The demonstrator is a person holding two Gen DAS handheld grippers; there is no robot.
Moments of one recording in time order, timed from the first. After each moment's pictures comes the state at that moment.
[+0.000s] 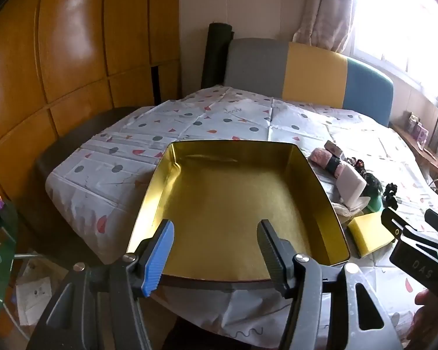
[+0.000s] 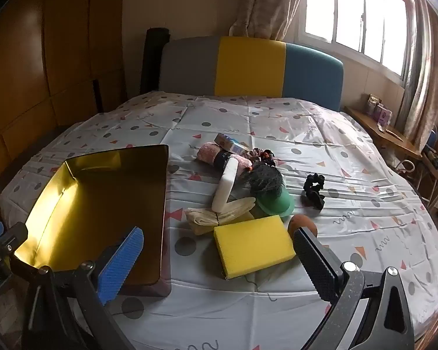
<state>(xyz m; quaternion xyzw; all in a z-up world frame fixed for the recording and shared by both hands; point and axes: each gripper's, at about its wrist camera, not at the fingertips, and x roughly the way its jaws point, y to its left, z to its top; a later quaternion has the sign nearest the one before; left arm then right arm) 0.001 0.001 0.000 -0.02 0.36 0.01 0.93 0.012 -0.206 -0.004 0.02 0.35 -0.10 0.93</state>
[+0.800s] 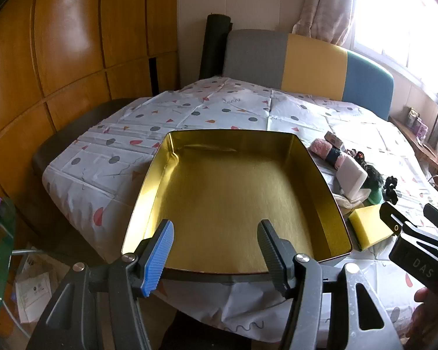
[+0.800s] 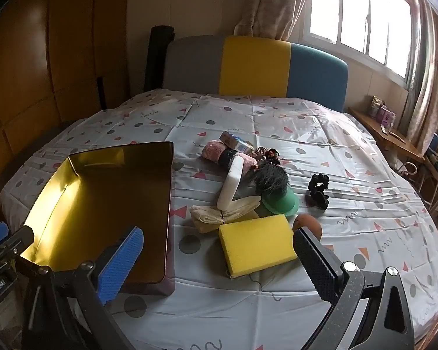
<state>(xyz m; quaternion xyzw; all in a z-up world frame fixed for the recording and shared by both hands) 0.003 0.002 -0.008 -0.01 0.37 0.01 0.93 0.014 -0.198 -0.006 0.02 0.35 -0.09 0.93</state>
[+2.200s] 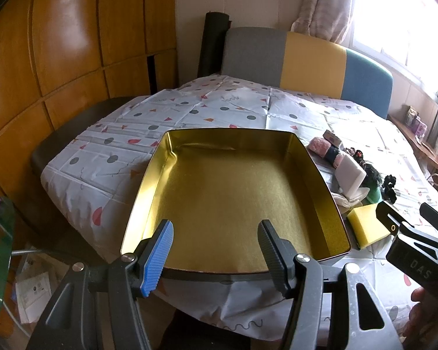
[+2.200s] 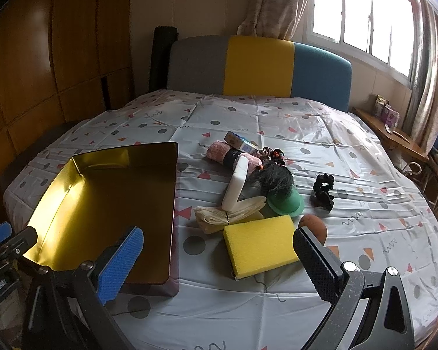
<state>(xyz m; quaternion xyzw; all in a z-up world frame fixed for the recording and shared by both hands) 0.004 0.002 -0.007 -0.02 0.38 0.00 0.93 0.016 -0.195 -0.008 0.02 0.35 -0.08 0.93</state>
